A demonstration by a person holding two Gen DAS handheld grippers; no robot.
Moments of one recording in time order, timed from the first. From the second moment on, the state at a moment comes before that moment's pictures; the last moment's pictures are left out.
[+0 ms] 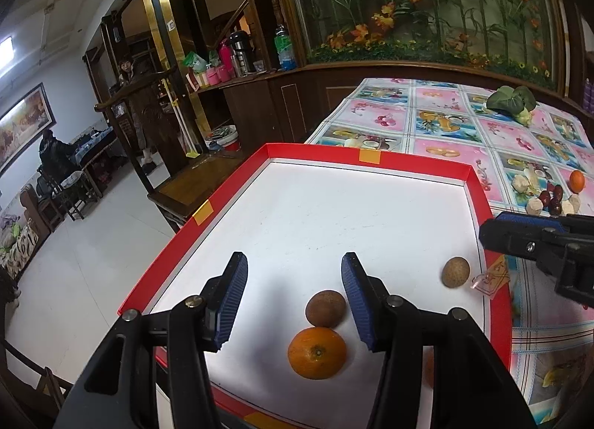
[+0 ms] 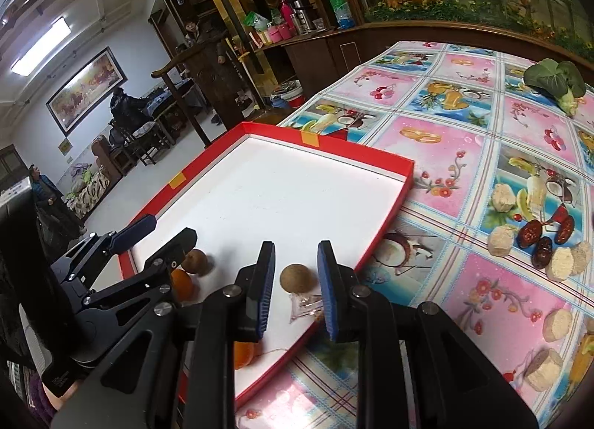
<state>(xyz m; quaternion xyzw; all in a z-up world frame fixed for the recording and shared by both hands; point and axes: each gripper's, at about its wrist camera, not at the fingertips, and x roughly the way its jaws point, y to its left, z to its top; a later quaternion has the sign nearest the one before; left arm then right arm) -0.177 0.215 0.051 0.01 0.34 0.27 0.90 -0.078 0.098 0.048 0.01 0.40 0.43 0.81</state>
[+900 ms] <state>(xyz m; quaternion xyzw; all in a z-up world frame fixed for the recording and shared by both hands) -0.169 0.203 0.057 0.03 0.34 0.26 0.90 -0.055 0.053 0.056 0.04 0.39 0.40 0.83</state>
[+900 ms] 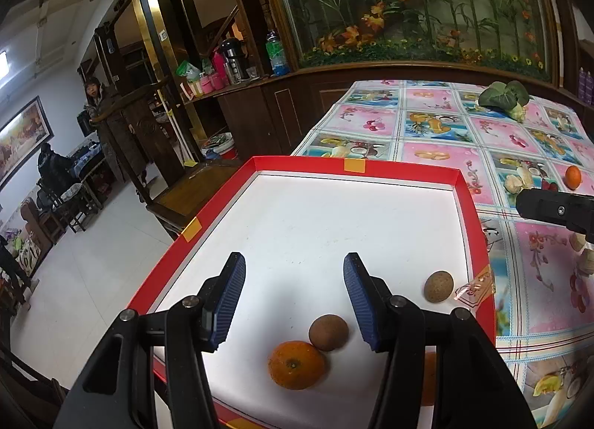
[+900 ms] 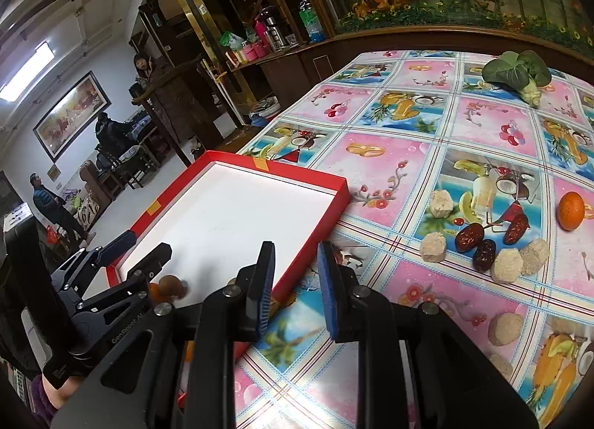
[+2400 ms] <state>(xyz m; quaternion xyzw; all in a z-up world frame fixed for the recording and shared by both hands) -0.092 0.005 0.027 0.03 0.44 -0.07 0.89 0.075 -0.105 0.019 0.04 0.41 0.20 0.89</state>
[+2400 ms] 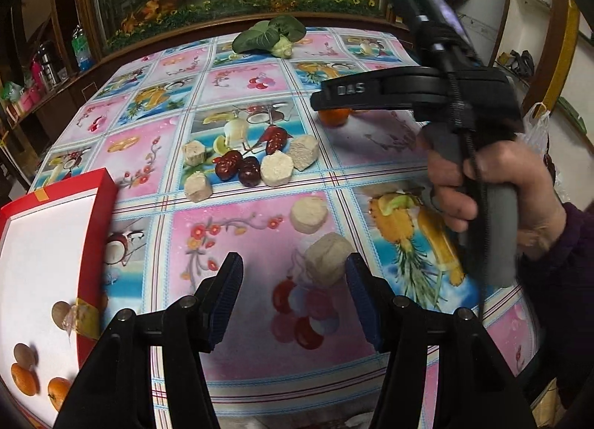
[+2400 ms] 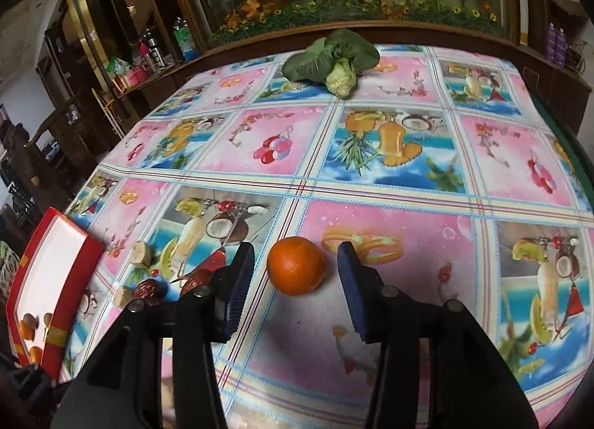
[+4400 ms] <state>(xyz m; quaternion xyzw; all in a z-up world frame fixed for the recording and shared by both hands) -0.175 0.244 0.056 -0.07 0.34 0.24 0.90 -0.088 0.150 0.054 -0.01 0.38 0.47 0.80</state>
